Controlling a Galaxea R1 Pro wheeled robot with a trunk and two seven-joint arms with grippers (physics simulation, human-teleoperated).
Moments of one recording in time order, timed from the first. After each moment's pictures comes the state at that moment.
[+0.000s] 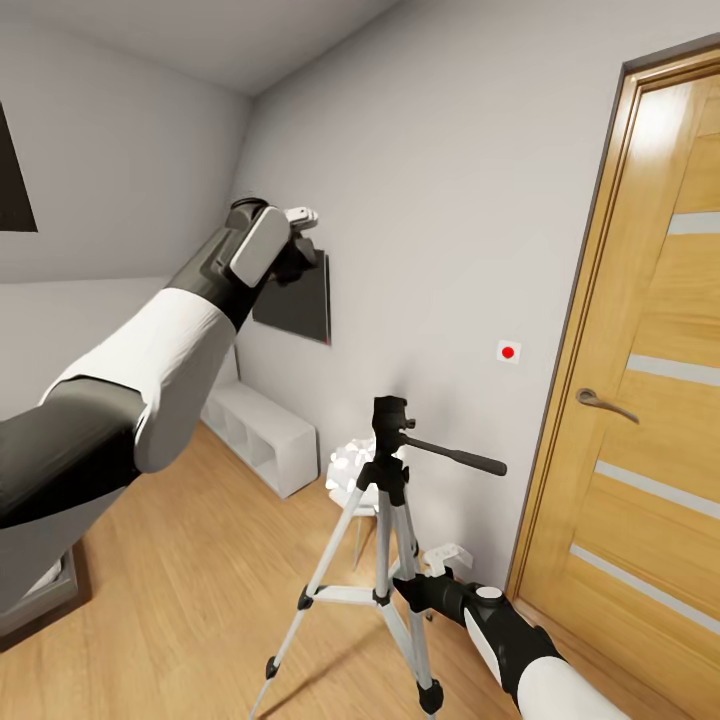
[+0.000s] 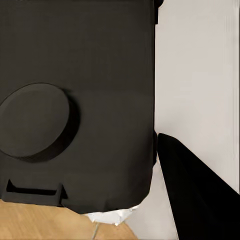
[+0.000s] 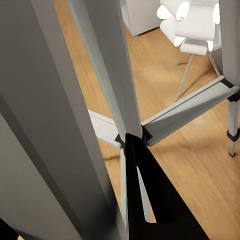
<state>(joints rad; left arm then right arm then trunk) -1.68 -0.17 -0.21 -0.52 0.67 0.72 0.59 -0.61 0.09 -0.11 -0.40 0.24 0.06 0.45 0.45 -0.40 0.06</state>
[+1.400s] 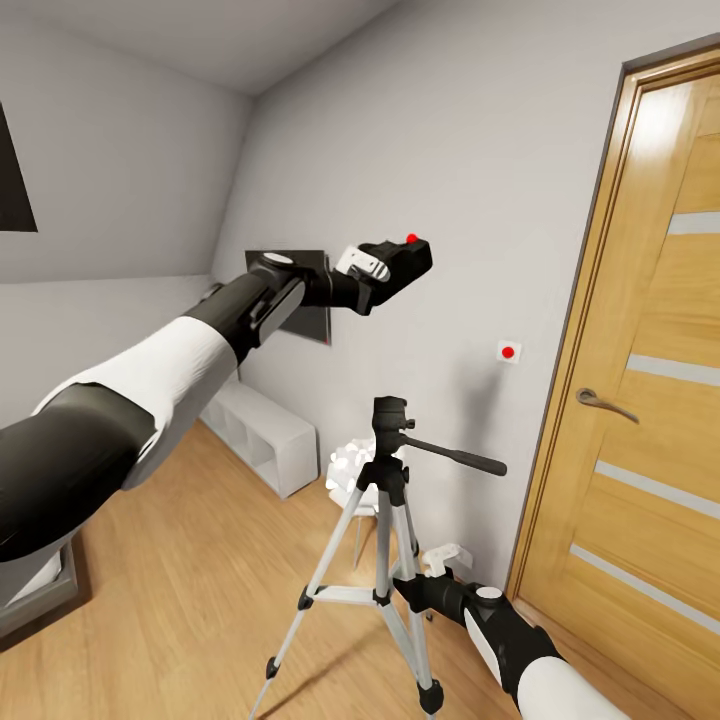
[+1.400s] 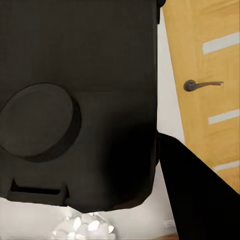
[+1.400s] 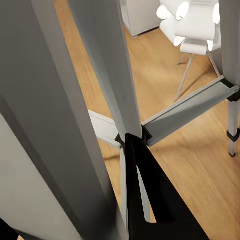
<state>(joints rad) -1.64 -0.12 -0.62 -0.41 0.33 0.37 -0.58 -0.61 0.09 -0.11 -0.40 0.24 0.06 0.45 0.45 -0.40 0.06</state>
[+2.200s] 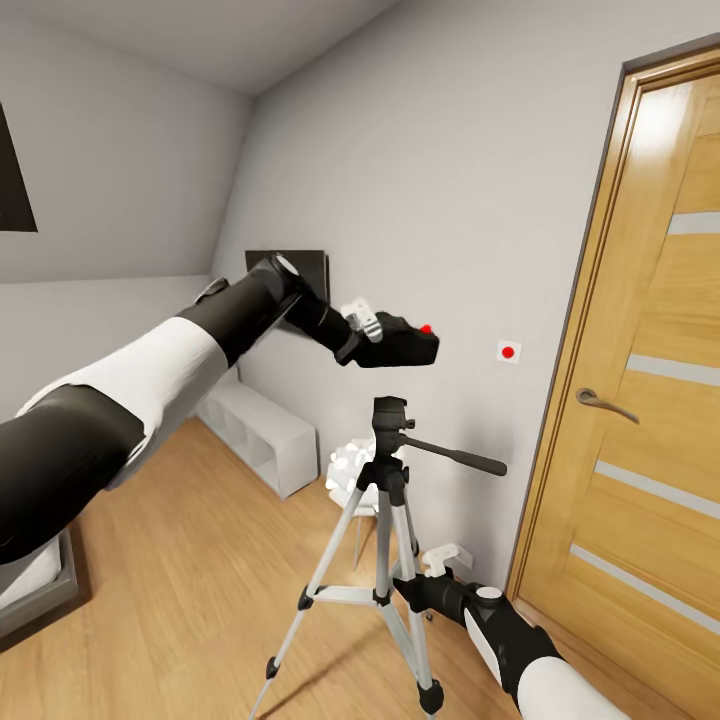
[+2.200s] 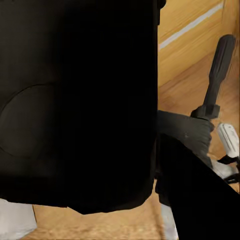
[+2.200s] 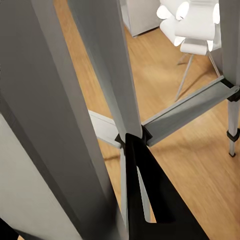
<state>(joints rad) -1.64 -0.08 -0.76 -0.46 -0.02 0.54 -1.13 -0.60 0.09 -0.11 -0.40 0.24 0.06 0.45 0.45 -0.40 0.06</state>
